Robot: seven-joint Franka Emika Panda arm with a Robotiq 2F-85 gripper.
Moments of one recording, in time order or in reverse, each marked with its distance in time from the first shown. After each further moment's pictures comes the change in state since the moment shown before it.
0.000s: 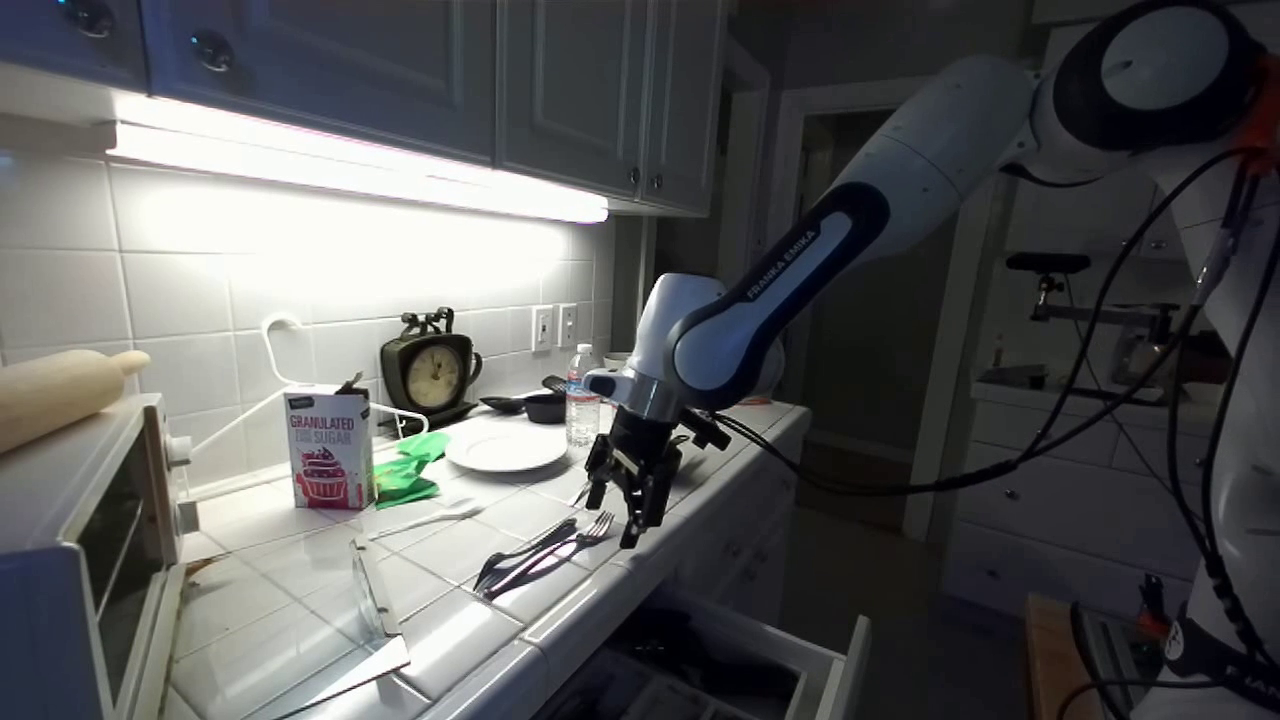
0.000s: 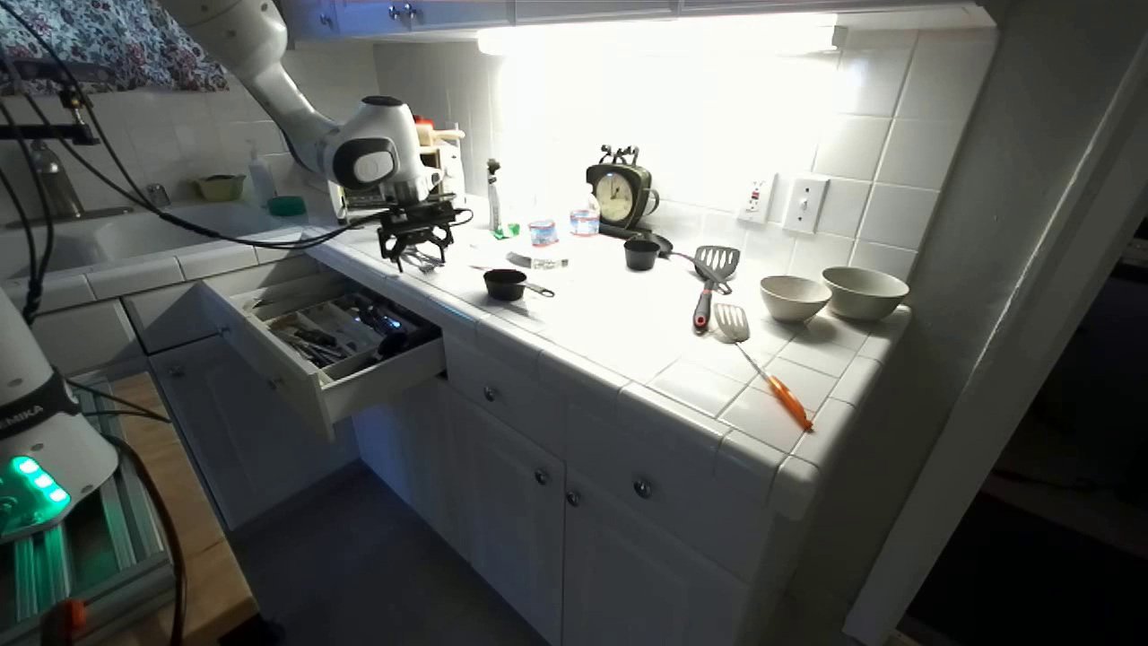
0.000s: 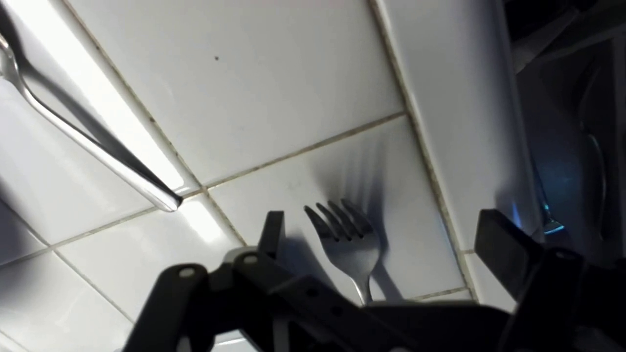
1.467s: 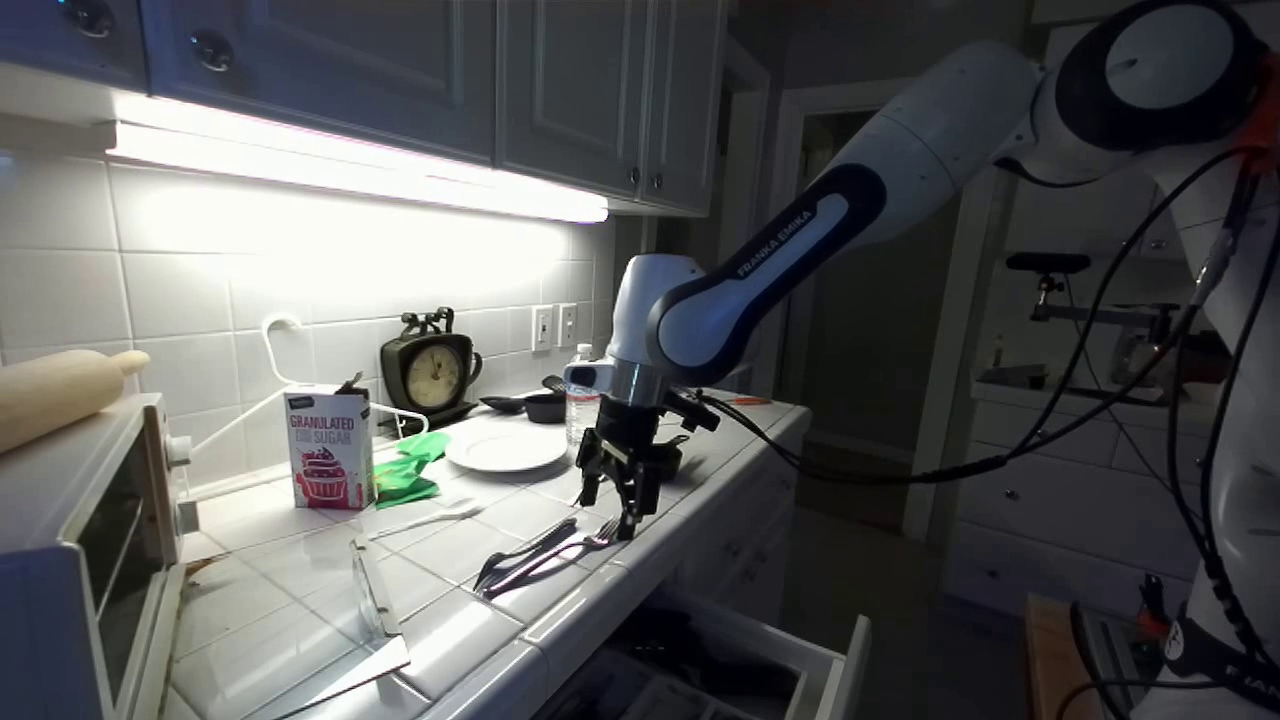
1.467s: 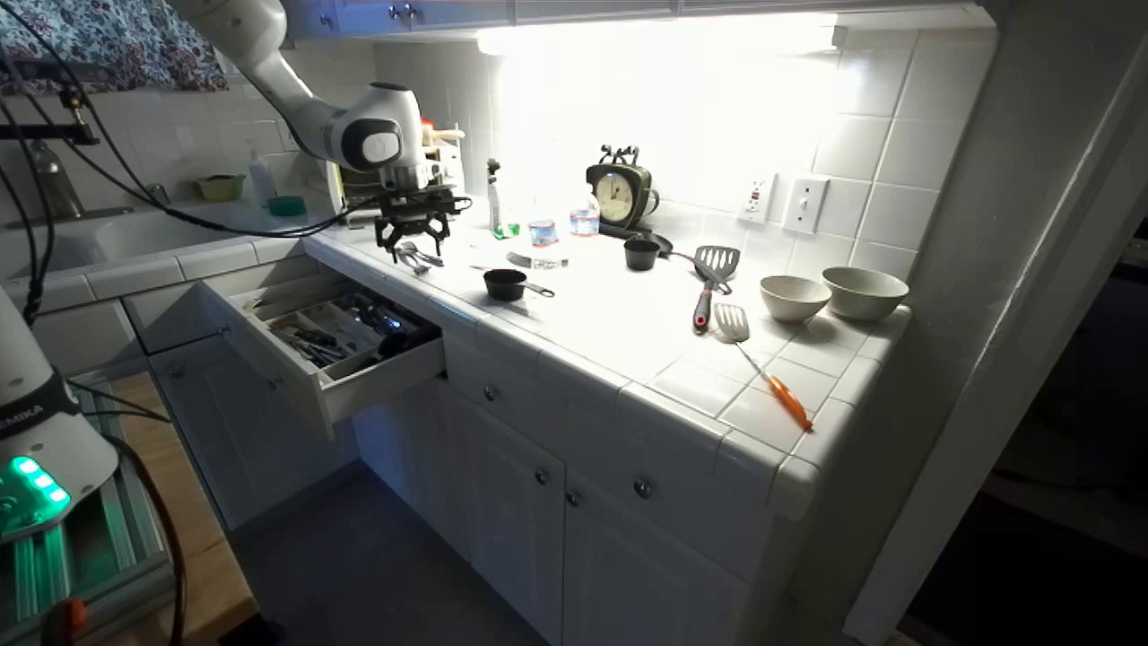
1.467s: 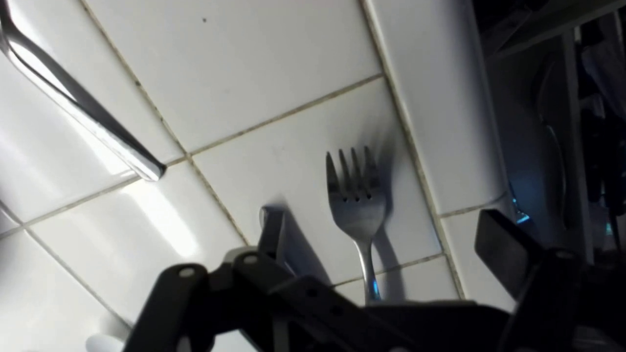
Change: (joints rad) arm 0.020 0.003 0.005 0.090 -0.063 -0.173 0.067
